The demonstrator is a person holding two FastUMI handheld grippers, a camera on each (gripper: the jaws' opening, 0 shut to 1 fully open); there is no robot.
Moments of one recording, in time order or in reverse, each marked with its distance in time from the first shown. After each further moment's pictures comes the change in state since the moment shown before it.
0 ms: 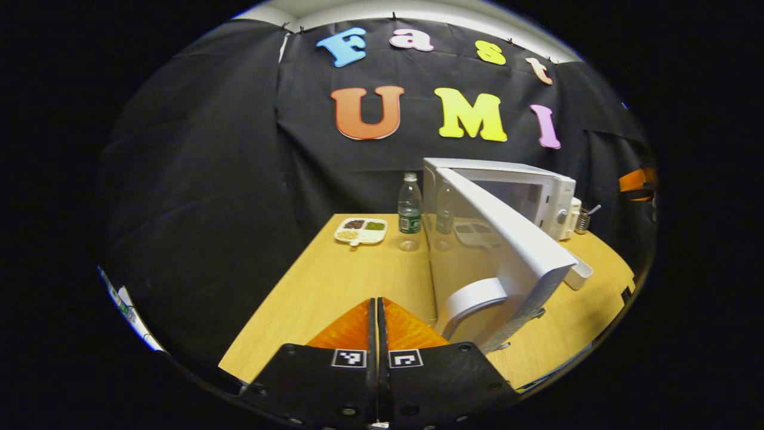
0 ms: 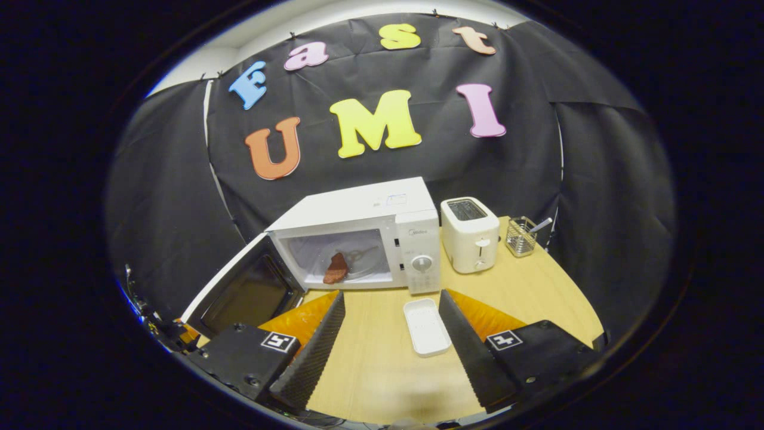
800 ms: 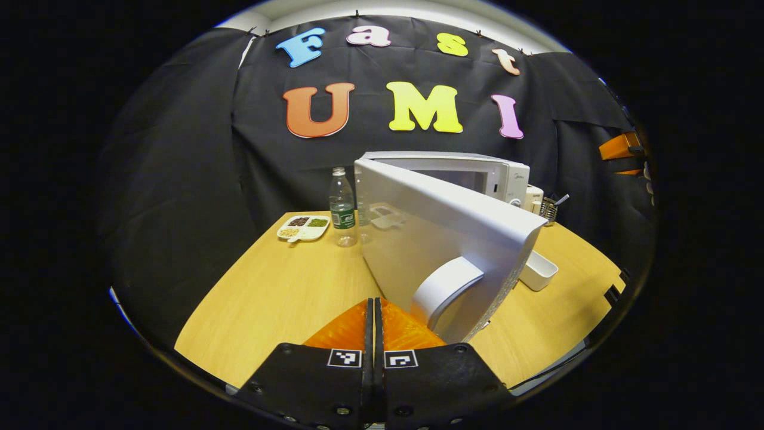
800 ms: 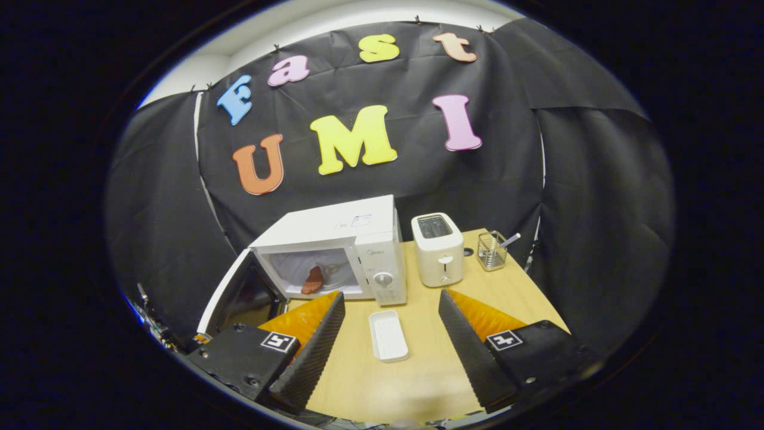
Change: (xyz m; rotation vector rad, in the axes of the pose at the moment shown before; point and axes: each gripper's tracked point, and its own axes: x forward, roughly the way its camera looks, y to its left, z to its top) left arm -0.014 -0.149 -0.001 0.010 0.000 -0.185; right arm -0.027 -0.078 0.035 0.016 -0.027 -0.017
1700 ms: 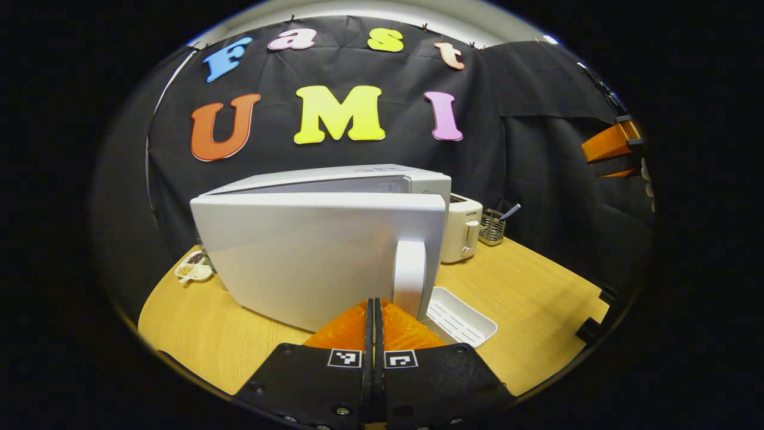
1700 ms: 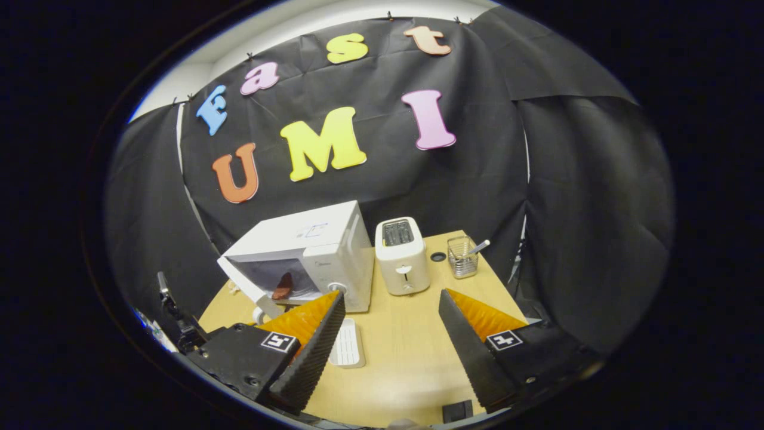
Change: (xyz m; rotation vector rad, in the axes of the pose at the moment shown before) left arm 0.117 -0.189 0.063 0.087 -0.073 -0.236; right arm 0.019 -0.104 0.031 0.040 0.011 -0.032
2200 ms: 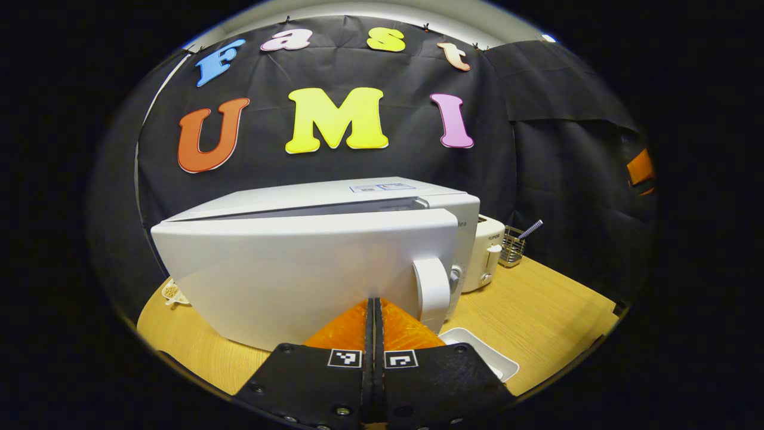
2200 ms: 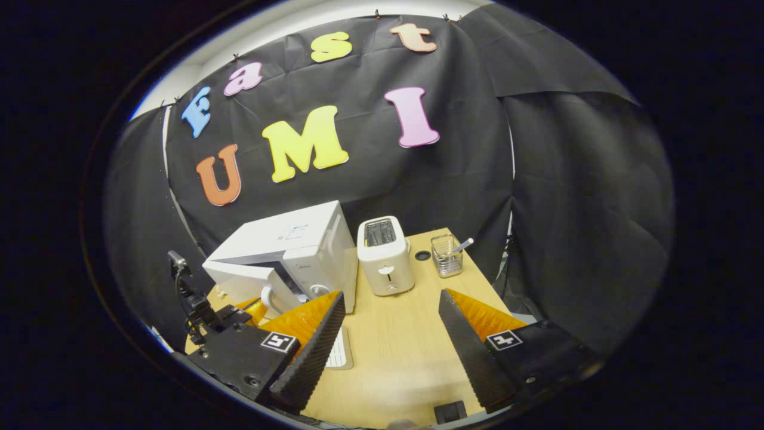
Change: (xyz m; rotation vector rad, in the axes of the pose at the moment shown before) left arm 0.079 0.013 0.039 -0.005 -0.063 0.021; right arm 0.009 -0.023 0.002 0.021 0.018 -0.062
